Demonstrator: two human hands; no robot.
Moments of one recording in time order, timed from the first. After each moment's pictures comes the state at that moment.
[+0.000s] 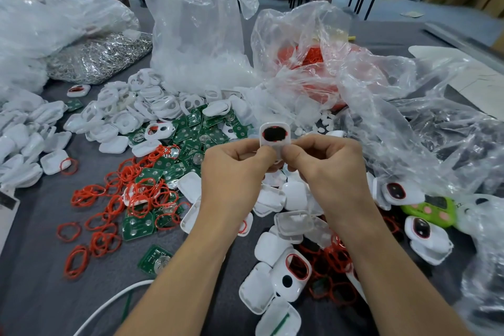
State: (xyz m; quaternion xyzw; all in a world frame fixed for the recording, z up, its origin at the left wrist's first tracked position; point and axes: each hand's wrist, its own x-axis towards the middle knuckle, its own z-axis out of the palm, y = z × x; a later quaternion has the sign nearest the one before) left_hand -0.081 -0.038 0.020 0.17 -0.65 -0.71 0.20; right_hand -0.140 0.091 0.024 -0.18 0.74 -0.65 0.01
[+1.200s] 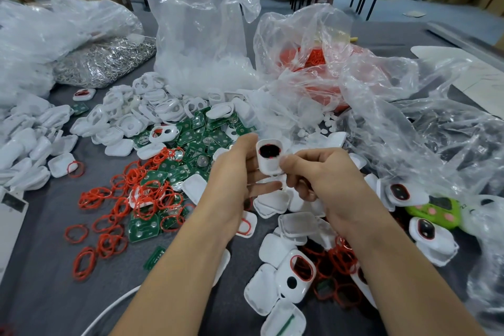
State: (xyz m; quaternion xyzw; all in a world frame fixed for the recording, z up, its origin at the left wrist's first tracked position) left_hand -0.090 -0.050 0.016 0.23 -0.53 -0.81 0.05; right_hand -0.142 0.091 0.027 -0.07 0.73 -0.65 0.21
